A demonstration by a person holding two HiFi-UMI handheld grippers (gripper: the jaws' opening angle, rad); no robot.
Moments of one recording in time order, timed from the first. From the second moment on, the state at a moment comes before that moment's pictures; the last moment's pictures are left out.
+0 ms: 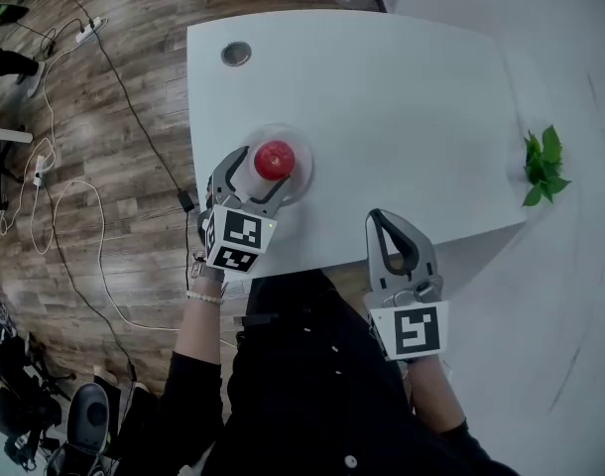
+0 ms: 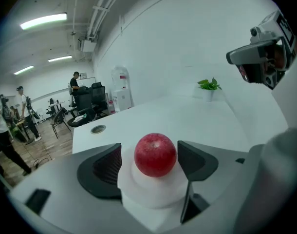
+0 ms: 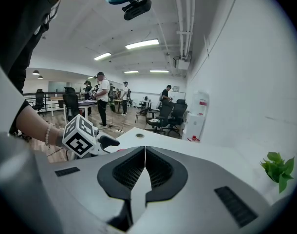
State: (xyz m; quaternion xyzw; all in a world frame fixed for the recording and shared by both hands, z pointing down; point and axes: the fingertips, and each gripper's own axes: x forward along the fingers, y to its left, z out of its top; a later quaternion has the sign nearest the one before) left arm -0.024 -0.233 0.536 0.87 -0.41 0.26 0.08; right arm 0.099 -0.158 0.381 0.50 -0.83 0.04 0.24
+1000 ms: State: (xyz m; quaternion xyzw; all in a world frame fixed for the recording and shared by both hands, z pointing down) left arm -0.073 -0.210 0.378 0.85 -0.51 0.14 0.02; right arm 0.075 -0.166 0.344 0.46 -0.87 -0.01 0.18
